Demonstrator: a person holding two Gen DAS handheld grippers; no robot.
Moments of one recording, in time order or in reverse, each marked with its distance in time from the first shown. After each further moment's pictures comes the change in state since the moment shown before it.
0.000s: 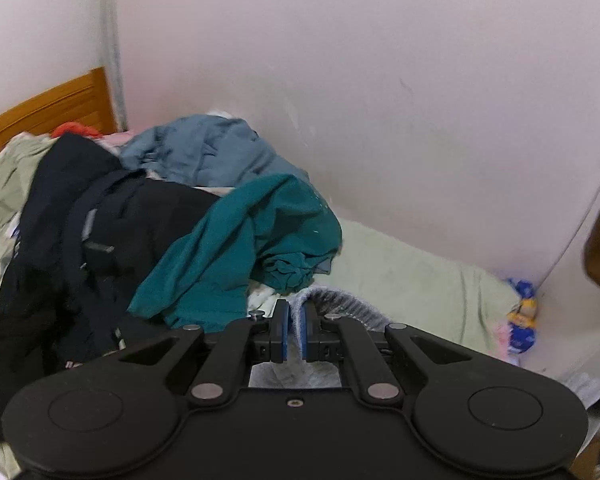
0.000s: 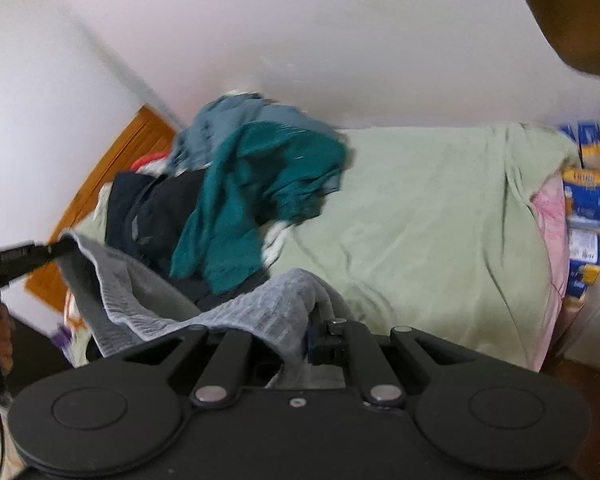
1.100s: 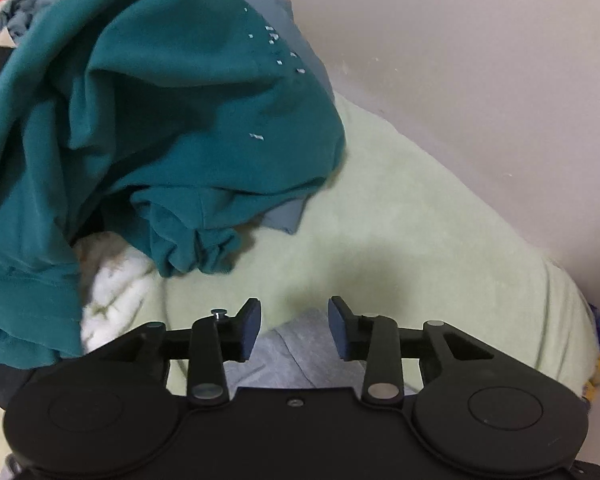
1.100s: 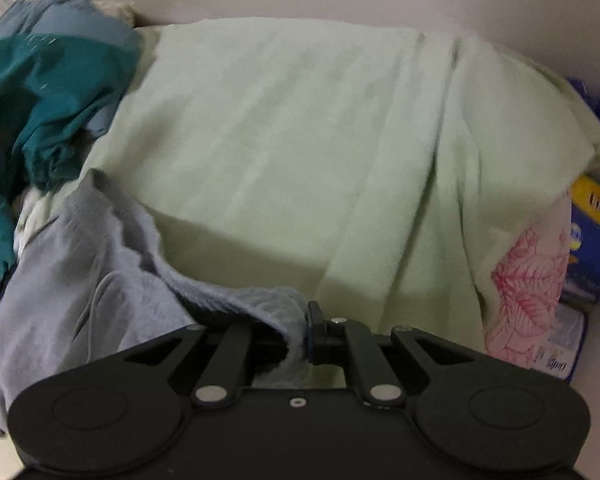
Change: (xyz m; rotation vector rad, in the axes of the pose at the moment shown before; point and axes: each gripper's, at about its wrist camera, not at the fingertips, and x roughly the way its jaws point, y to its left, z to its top) left arm 0.433 -0.089 0.024 -0.175 0.394 0.049; right arm 0.317 -0.224 0.081 -0.032 0.334 -0.314
